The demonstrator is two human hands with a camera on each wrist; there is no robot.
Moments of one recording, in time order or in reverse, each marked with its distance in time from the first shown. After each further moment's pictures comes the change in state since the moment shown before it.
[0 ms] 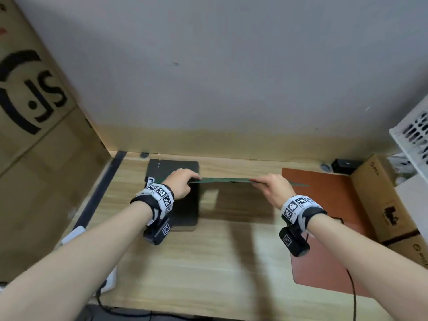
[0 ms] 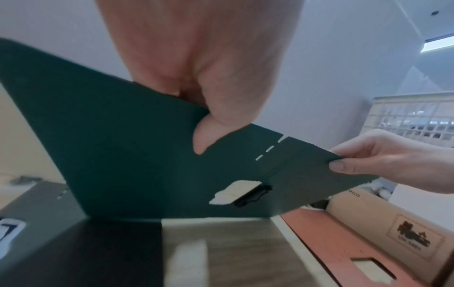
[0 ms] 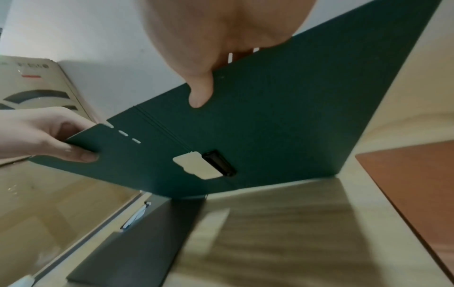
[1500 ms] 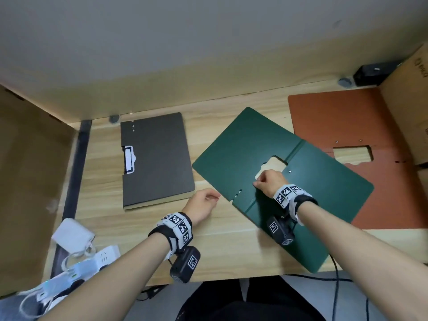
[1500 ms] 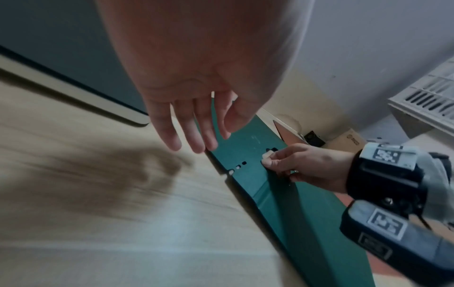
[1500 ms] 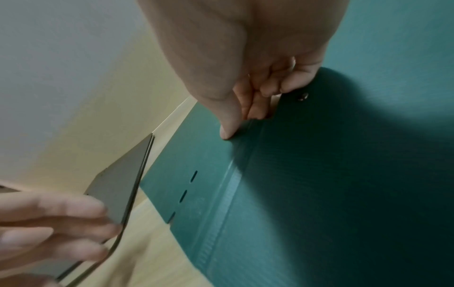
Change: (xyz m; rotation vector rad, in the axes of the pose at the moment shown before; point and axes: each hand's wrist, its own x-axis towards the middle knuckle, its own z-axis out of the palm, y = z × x) left_hand -0.011 0.004 0.195 -0.612 -0.296 -0.234; right_hand -0.043 0.072 0.183 0.206 -0.405 0.659
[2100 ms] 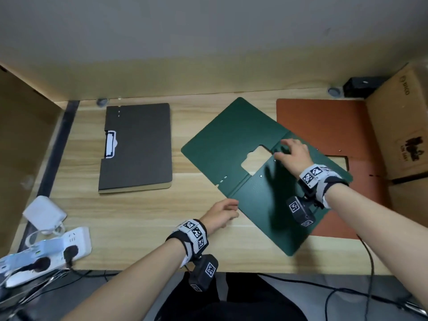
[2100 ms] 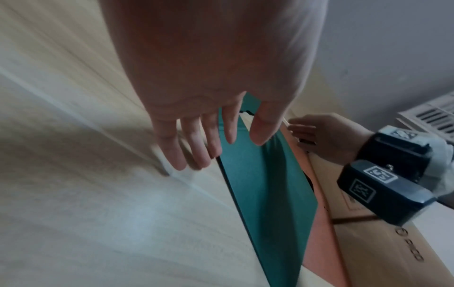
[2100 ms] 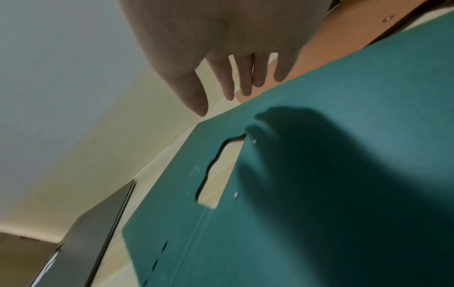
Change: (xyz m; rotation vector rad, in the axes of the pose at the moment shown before) left_hand -0.004 0.050 0.124 -0.324 -0.198 -0.165; right_hand 0.018 0.069 -0.119 0.118 0.213 -0.075
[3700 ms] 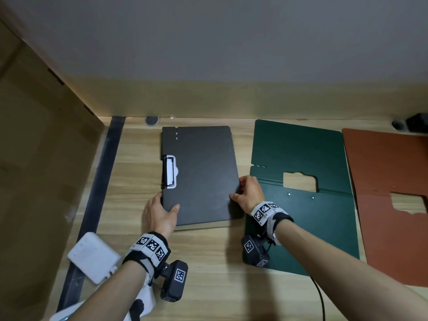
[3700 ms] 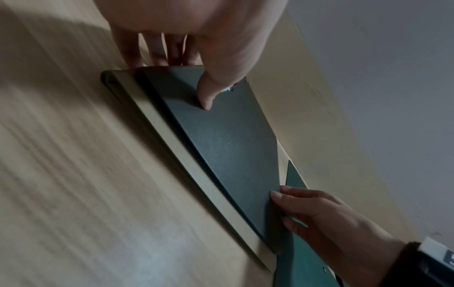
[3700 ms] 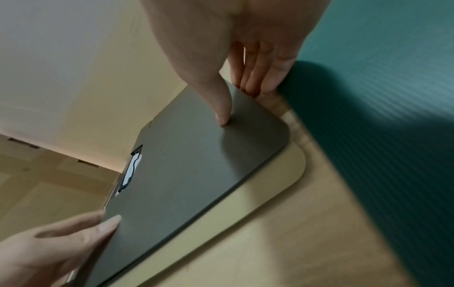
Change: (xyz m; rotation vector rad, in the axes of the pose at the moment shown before) left_hand -0.002 -0.105 -0.350 0.100 0.868 0.010; right_hand 0.001 -0.242 0.263 0.114 -0.080 -0.017
